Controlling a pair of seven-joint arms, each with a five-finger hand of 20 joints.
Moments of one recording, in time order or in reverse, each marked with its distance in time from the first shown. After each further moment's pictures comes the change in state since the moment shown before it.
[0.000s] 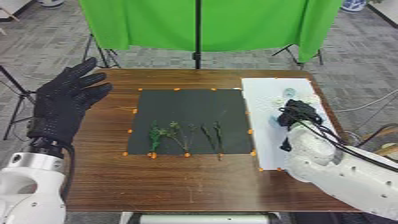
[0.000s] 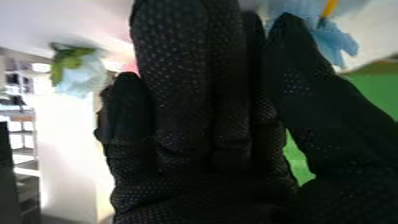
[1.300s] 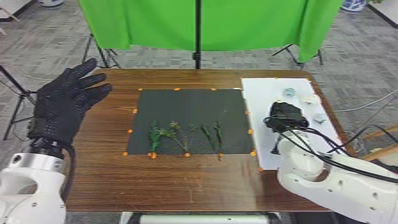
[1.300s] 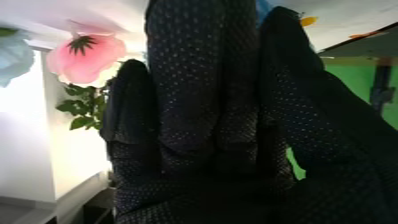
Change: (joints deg) left arm 0.2 0.0 0.1 0.0 -0.5 0.3 0.1; right arm 3.6 -1.7 -9.6 -0.1 -9.2 4.5 -0.9
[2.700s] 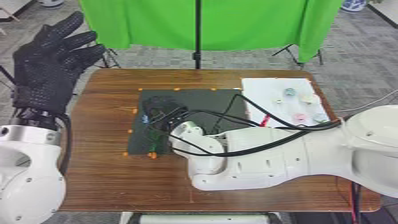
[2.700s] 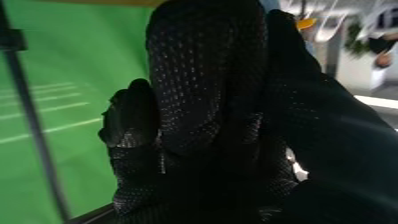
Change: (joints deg) left arm -12.1 4.8 3.5 1.6 -3.4 0.6 6.1; right arm 29.0 -39.5 -28.7 8.2 10.0 6.3 -11.8
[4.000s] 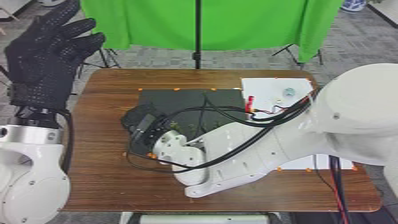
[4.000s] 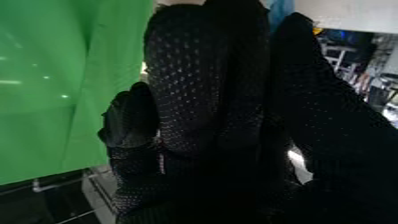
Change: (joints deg) left arm -0.6 7.5 3.2 -0.3 -4.7 2.1 11.5; right arm 11.9 -12.1 -15.8 2.5 0.3 1.0 3.1
